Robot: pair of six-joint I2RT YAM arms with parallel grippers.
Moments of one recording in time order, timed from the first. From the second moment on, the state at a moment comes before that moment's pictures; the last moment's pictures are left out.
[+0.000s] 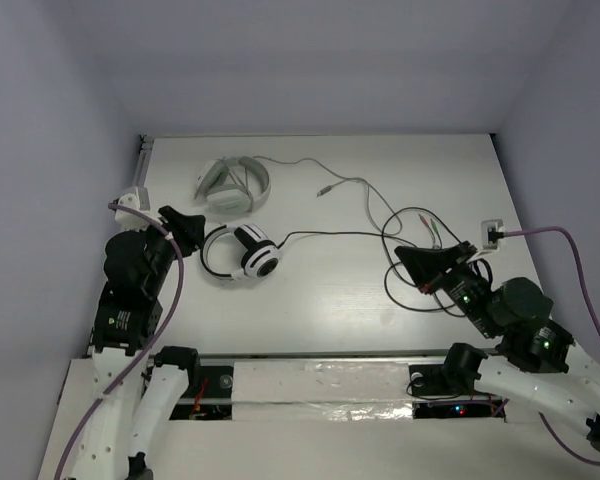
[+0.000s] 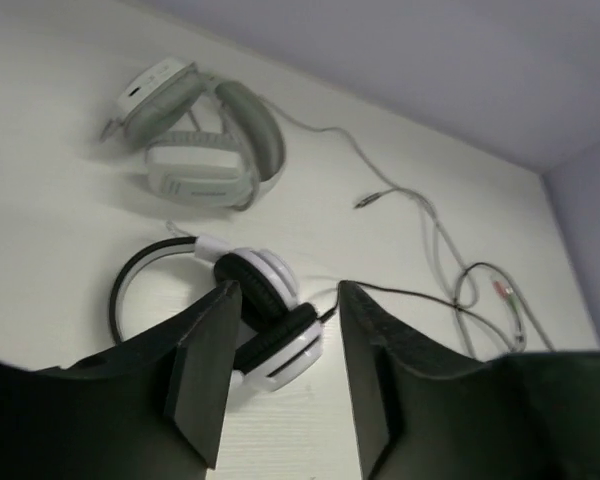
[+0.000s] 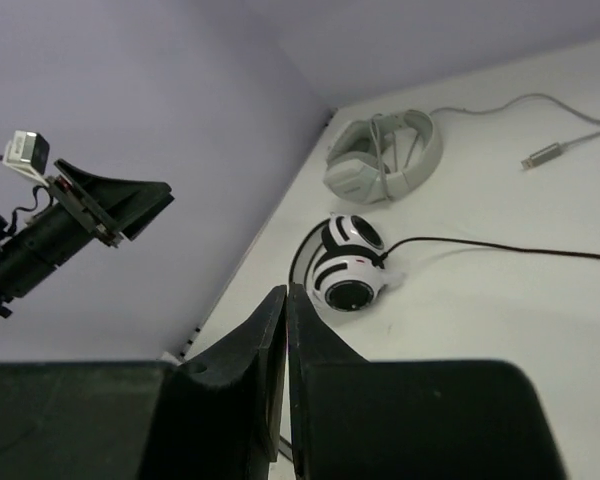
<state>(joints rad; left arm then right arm) -0.11 0.55 0.84 -0.45 0.04 -0.49 1.01 0.36 0.72 -0.21 0.38 0.62</state>
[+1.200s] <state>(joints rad) -0.23 1.14 0.56 -0.29 -0.39 -0.75 1.01 0.59 0.67 -0.08 0.28 0.57</state>
